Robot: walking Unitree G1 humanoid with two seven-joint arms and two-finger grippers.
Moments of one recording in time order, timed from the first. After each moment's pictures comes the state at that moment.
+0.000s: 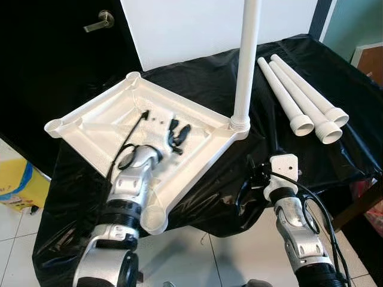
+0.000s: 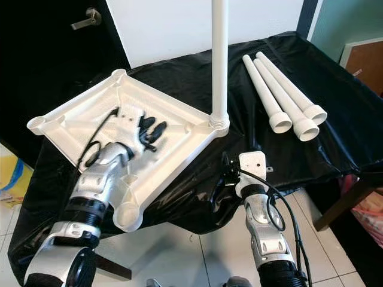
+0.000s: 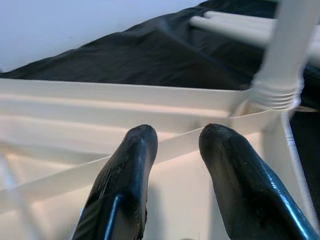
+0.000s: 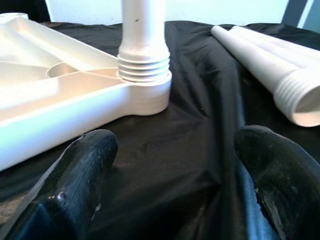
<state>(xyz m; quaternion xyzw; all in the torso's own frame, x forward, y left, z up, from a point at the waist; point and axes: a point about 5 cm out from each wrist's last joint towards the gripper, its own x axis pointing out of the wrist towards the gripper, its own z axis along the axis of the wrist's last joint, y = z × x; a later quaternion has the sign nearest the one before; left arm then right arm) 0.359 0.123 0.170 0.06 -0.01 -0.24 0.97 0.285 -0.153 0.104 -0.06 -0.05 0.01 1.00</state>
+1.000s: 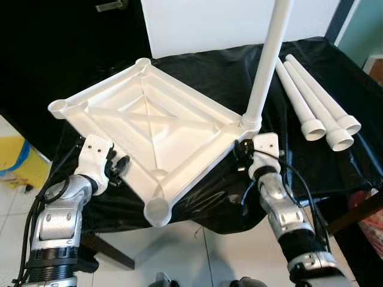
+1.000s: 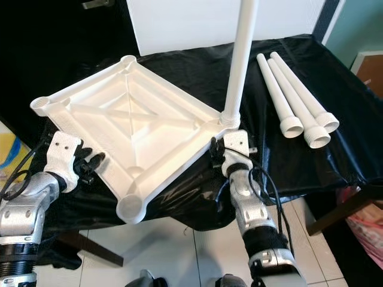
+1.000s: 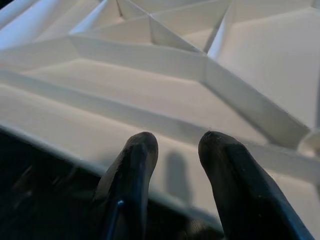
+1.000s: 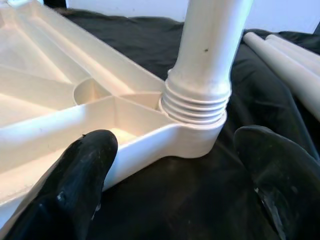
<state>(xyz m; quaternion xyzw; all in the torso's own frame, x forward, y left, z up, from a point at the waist) 0.285 0.226 0.158 0.15 0.12 -0.17 0.97 0.334 -0.132 0.122 -0.07 -0.04 0.00 1.00</state>
